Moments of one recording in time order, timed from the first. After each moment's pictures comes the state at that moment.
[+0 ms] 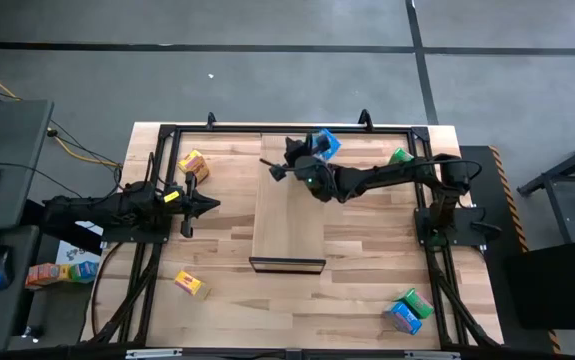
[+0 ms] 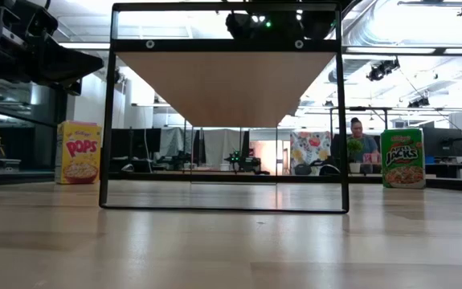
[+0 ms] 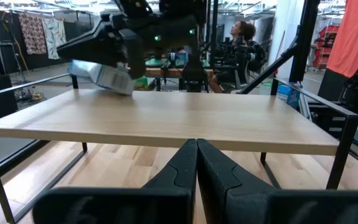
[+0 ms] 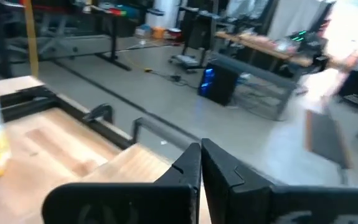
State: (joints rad) left arm 0.02 0.01 0.01 0.02 -0.04 0.00; right arm -0.09 1.85 1.25 0.36 0.93 0.00
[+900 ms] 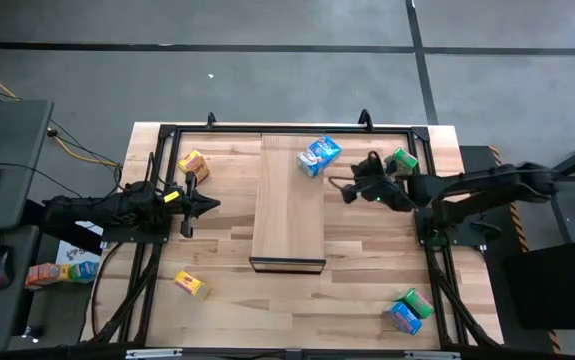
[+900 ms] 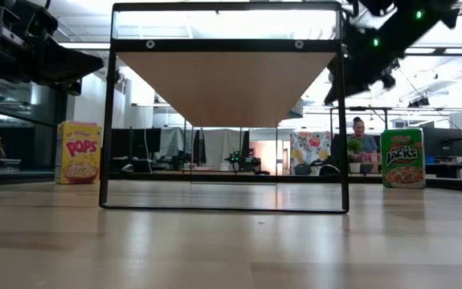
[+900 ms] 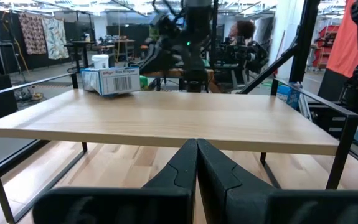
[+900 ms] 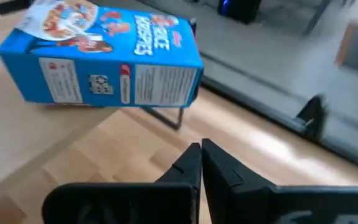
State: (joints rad) left arm 0.02 0.01 0.01 0.02 -0.04 0.00; right arm -0.02 1.11 0.66 -0.29 0.79 0.56
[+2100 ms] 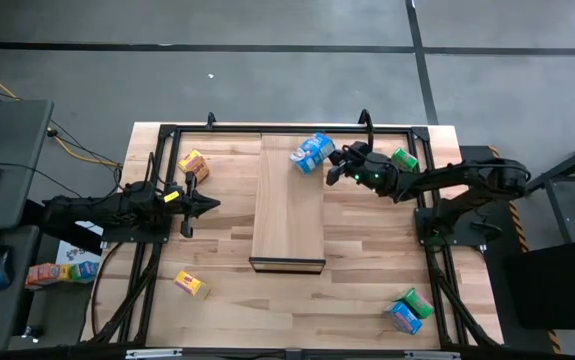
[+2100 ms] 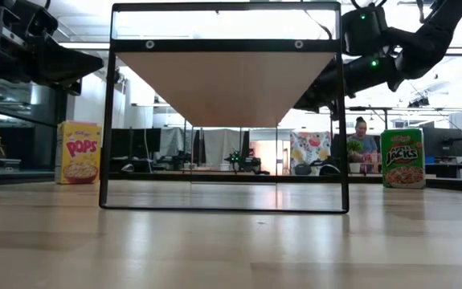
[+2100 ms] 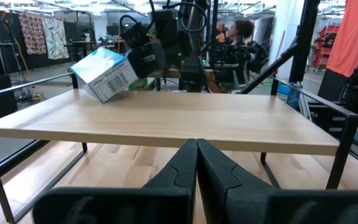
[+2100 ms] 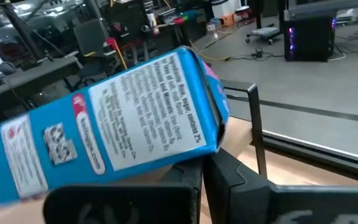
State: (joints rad) left arm 0.02 0.01 0.01 0.02 -0.04 0.00; right arm -0.30 1.41 0.47 0.80 0.39 0.36
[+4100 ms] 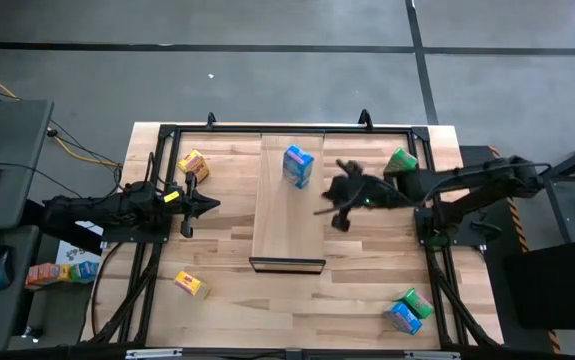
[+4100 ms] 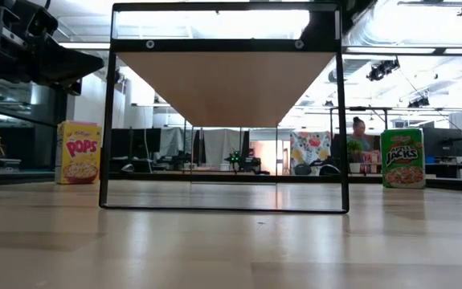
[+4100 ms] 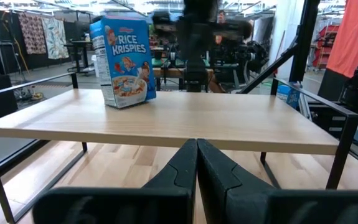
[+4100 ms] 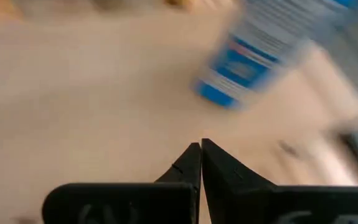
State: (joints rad) left arm 0.02 0.01 0.01 0.02 -0.04 0.00; right arm 0.09 1.28 1.03 -0.43 0.32 0.16
